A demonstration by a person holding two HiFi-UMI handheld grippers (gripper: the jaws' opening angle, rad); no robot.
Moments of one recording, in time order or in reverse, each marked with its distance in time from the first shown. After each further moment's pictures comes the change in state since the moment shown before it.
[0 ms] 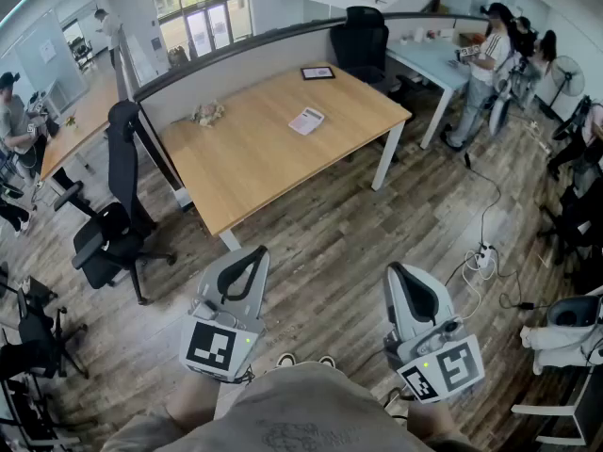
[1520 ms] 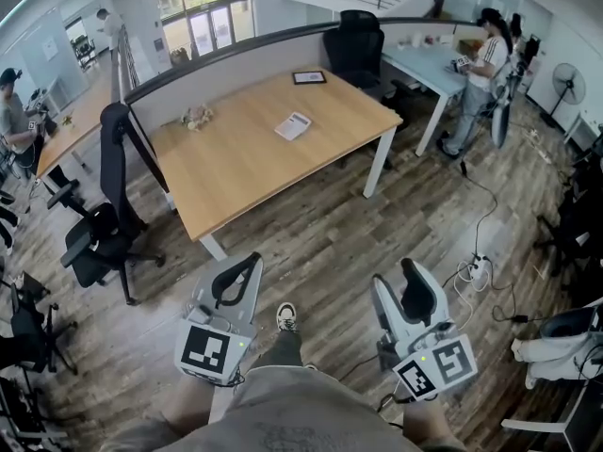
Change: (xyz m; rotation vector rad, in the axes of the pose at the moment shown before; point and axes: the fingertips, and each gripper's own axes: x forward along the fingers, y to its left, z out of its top) left arm 0.052 -0.050 -0.006 -0.007 0.017 0.026; right arm -0.021 -0.091 -0.033 0.108 0.013 -0.023
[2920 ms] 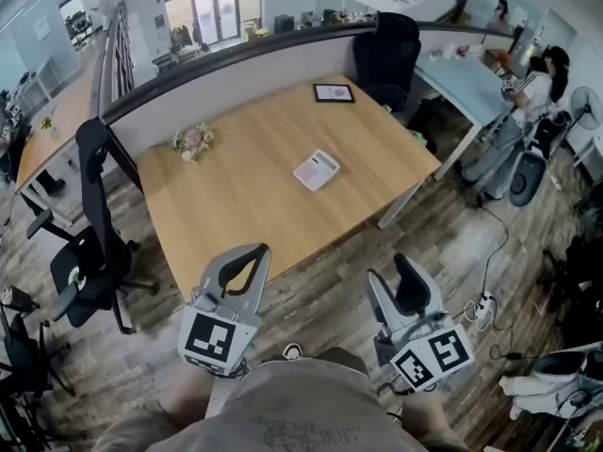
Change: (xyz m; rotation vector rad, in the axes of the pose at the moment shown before) left arm 0.263 0.271 -0.038 -0.071 0.034 -0.019; right arm 0.380 -0.091 -0.025 0.015 0.139 0.048
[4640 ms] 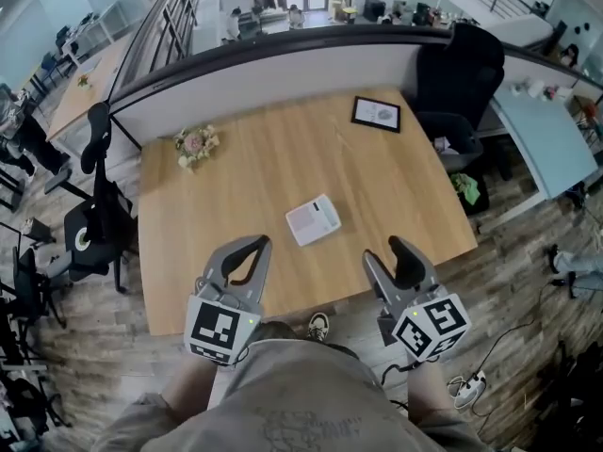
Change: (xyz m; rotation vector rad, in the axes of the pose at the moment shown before) left arm 0.296 0.074 -0.011 0.011 0.173 0.311; right arm 0.265 -0.280 -0.018 0.061 0.216 0.357
